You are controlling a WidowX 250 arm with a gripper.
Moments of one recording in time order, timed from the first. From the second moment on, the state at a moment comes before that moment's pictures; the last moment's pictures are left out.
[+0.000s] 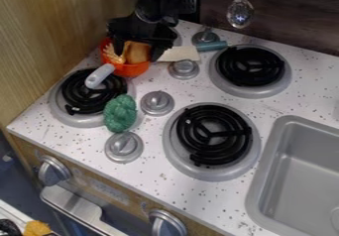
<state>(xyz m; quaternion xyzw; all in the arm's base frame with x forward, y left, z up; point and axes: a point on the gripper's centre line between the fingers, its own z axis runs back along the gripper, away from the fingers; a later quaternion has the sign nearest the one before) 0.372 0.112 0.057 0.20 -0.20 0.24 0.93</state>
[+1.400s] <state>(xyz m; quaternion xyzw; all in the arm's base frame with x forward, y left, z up) 0.336 0.069 0.099 0.14 -0.06 0.23 0.96</state>
